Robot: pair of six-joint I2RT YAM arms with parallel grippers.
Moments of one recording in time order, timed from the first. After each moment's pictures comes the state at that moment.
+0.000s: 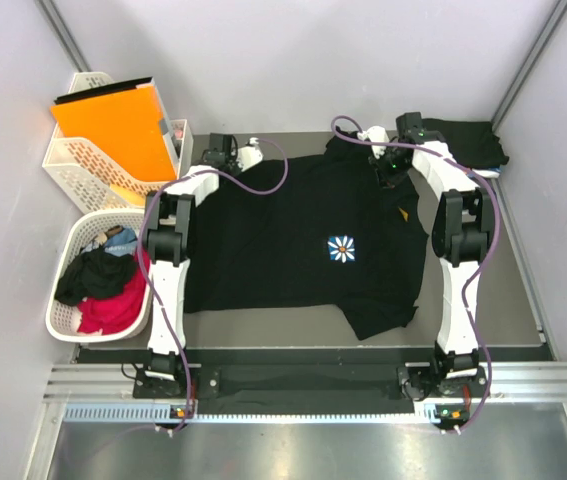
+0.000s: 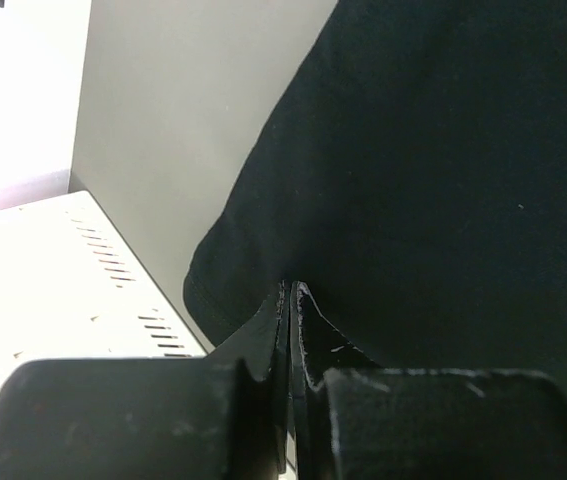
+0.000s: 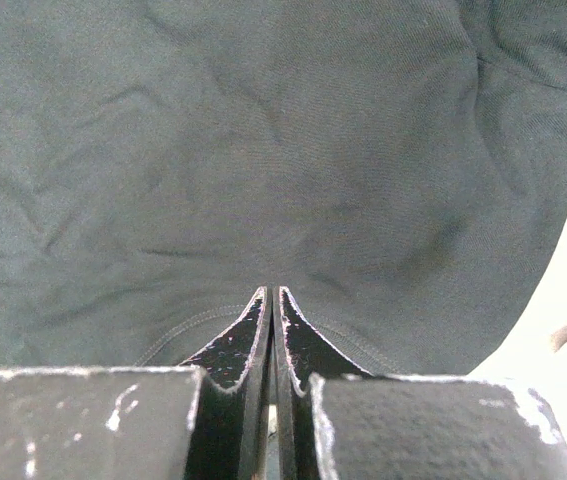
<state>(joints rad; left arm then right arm) -0.16 2.42 1.91 -0.22 -0.11 0.95 0.11 2.29 2.02 -0.81 -0.32 -0.63</state>
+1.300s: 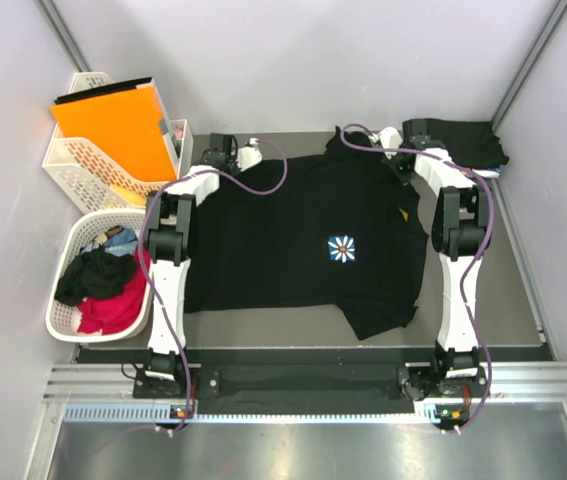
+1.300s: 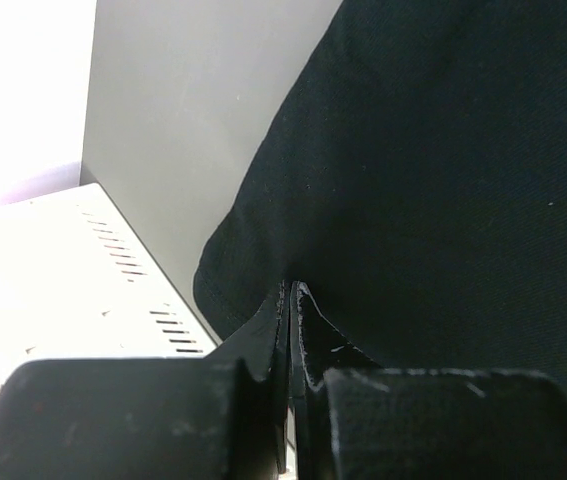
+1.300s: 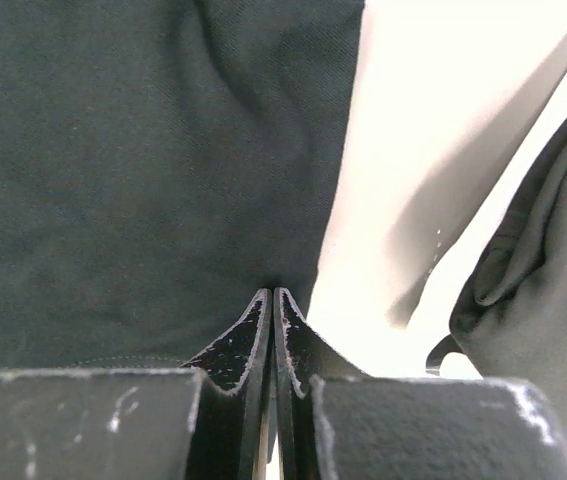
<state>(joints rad) -0.16 2.44 1.93 -0.22 -0.15 0.97 0.06 2.39 2.02 -0.59 -0.02 -0.64</state>
